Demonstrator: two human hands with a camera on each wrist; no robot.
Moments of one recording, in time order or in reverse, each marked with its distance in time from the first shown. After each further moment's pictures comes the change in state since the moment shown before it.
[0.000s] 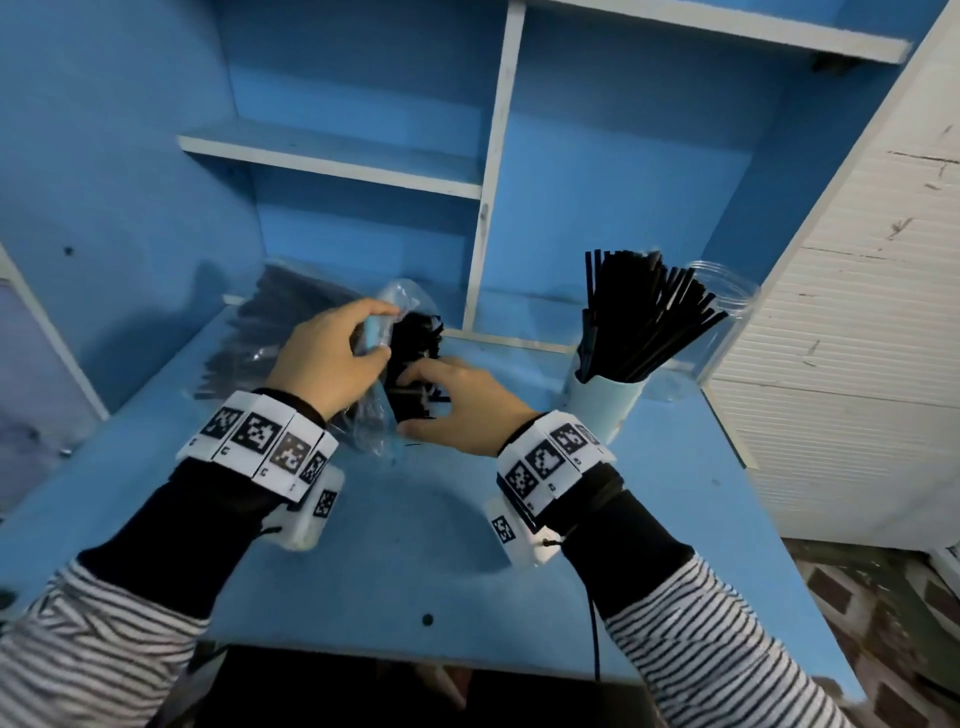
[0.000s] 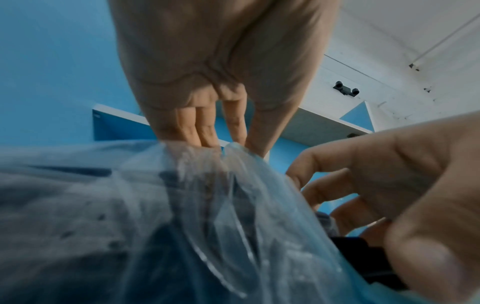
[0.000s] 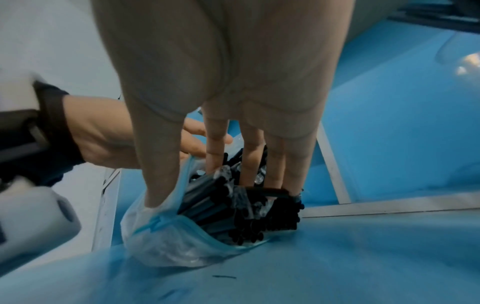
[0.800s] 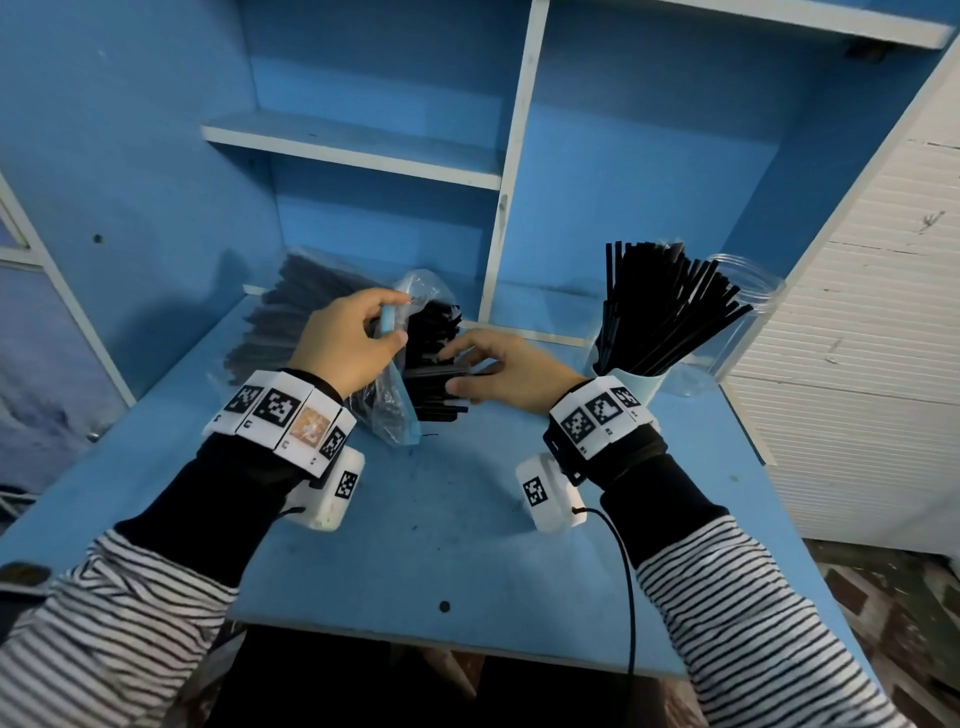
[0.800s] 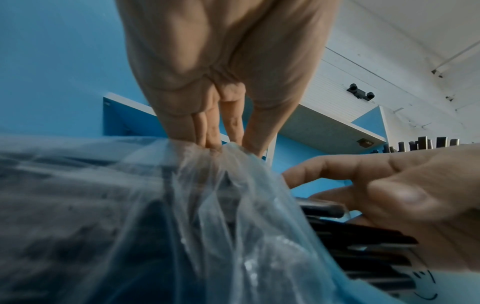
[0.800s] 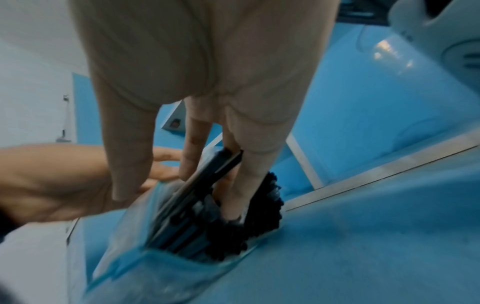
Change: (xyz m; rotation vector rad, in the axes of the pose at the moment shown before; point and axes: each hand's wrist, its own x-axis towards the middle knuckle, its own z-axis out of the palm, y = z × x) left_hand 0.006 -0.004 0.000 -0.132 -0.019 -0.078; right_hand 0.009 0.030 -0.024 0.332 -0.022 0.040
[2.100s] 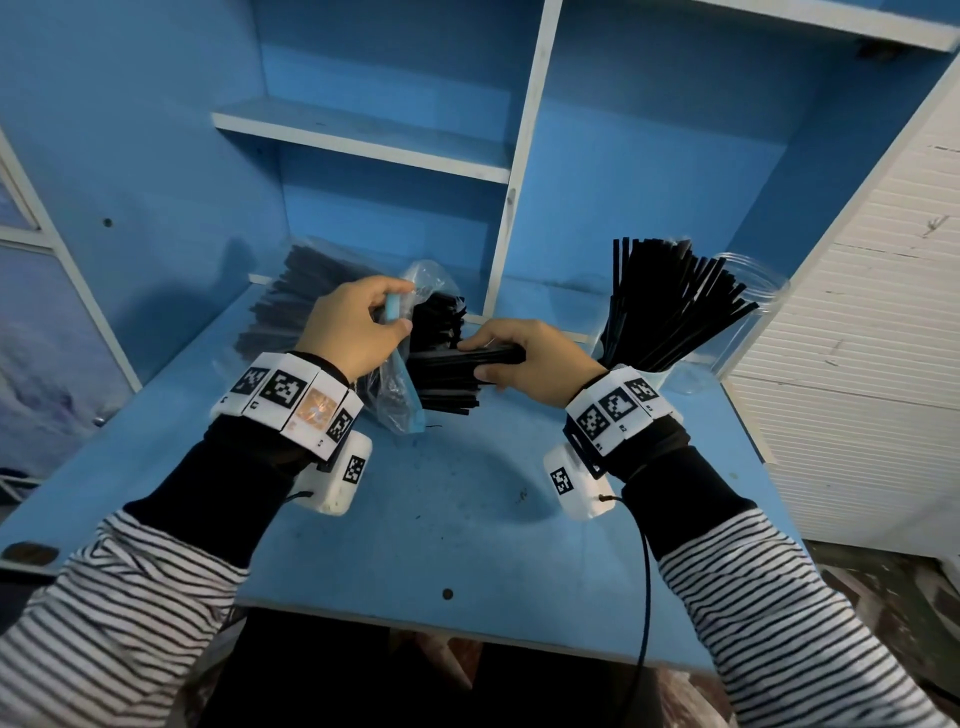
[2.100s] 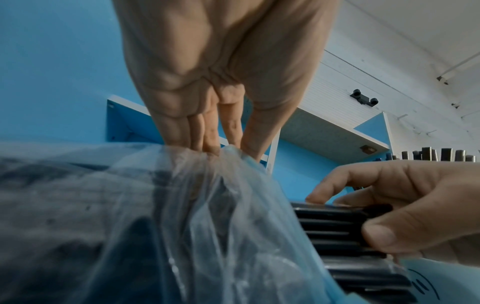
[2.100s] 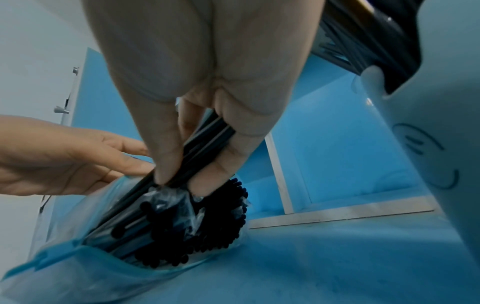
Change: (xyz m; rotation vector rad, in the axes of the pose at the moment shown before) left_hand 0.003 0.000 -0.002 -0.010 0.011 -0.010; right_hand -0.007 0.002 -0.013 -0.183 0.105 -0.085
